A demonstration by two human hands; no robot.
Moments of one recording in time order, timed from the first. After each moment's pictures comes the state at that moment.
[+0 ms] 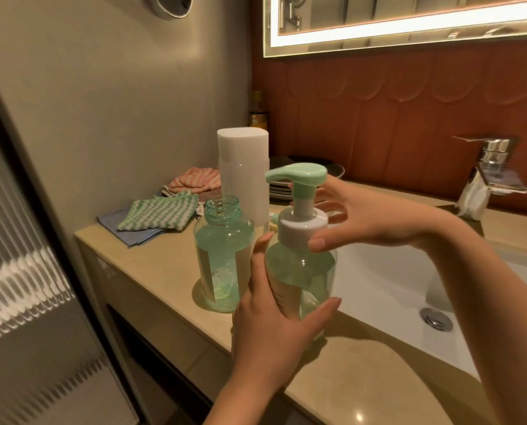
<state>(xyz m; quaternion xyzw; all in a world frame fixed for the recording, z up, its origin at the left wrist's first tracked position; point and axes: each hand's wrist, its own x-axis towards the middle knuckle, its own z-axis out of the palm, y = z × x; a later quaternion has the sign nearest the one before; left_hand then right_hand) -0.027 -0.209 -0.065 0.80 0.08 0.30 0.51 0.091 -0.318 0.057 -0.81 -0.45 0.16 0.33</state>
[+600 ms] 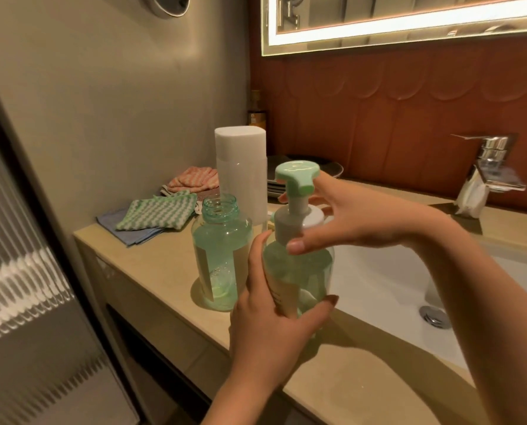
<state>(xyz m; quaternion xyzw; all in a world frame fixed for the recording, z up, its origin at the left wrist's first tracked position) -0.028 -0.210 -0.064 0.79 0.07 0.31 0.52 0.074 -0.312 0.065 -0.82 -0.47 0.13 0.30</state>
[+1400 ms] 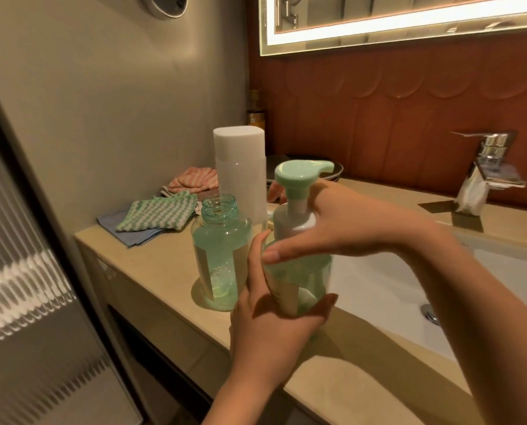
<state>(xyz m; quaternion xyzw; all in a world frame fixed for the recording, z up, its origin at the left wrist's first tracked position) -0.028 -0.210 -0.064 0.80 0.09 0.31 0.51 0.055 -0.301 0.068 -0.82 -0.50 0.07 0.27</state>
